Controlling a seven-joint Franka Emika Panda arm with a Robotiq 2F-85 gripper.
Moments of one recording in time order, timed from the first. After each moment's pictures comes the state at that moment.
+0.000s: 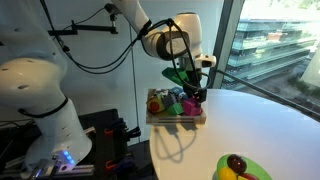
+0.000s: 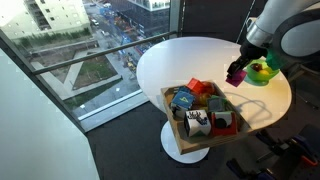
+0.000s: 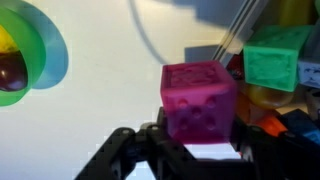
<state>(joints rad) -0.07 -0.02 -0.05 -2.50 -0.19 2.66 0.02</state>
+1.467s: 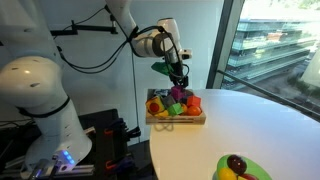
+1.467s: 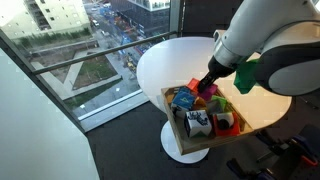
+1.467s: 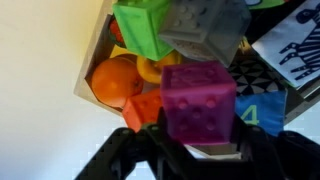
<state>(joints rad) 0.08 0.04 0.08 -2.48 -0.29 2.75 0.28</state>
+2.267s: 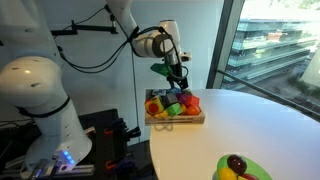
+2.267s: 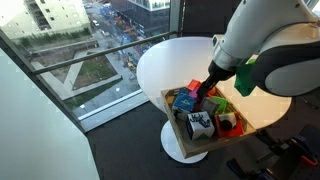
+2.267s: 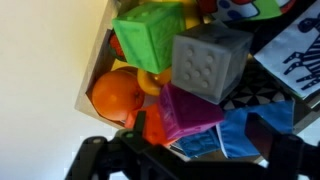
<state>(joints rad) 0.09 0.05 0.09 -2.47 -0.26 2.70 0.25</state>
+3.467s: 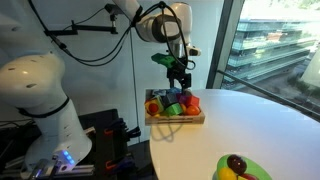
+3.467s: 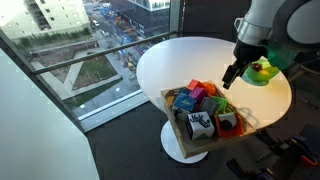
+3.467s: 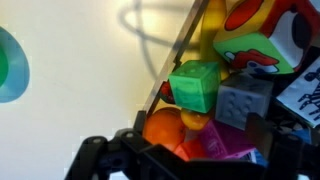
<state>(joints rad) 0.03 -0.11 0.02 -2.45 -0.10 2.34 0.01</state>
